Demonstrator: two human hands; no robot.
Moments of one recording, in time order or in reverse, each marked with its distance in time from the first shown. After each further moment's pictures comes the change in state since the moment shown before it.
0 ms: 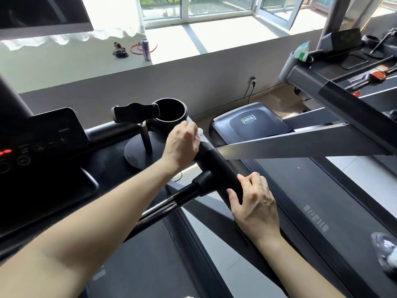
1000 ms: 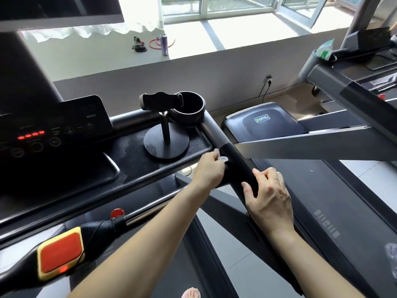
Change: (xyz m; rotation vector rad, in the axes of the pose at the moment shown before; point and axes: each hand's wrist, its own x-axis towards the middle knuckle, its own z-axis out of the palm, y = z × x) left_hand -0.075 0.055 0.002 -0.737 -0.324 -0.732; right_hand 0.002 -0.001 0.000 0.014 0.001 0.010
